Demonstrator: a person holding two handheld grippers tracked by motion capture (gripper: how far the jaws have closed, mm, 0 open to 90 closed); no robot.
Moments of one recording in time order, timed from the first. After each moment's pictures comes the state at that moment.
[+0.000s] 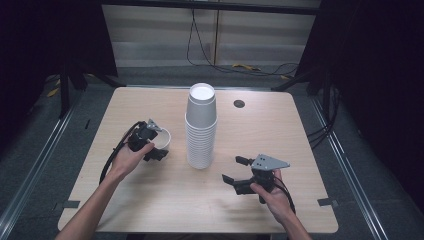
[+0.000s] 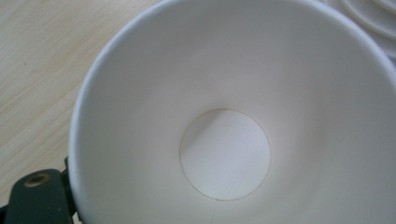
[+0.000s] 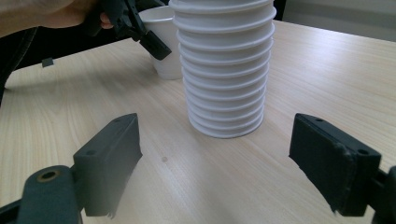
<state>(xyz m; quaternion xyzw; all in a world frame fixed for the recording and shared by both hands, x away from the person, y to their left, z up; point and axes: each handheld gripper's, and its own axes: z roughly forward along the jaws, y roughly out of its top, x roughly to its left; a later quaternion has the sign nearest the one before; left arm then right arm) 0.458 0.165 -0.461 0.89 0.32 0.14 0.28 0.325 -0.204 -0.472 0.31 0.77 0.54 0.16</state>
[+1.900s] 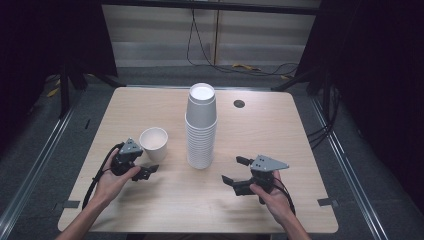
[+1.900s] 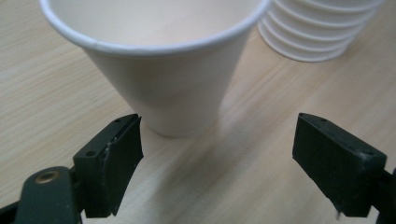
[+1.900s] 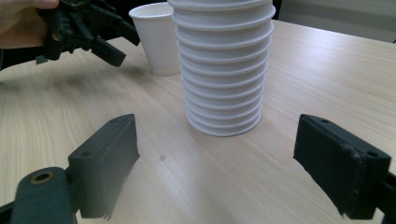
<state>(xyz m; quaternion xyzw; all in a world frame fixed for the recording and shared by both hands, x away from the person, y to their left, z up) 0.389 0.210 -0.481 0.84 0.34 0.14 0.39 0.323 -0.202 -0.472 0.31 0.77 0.53 0.17</state>
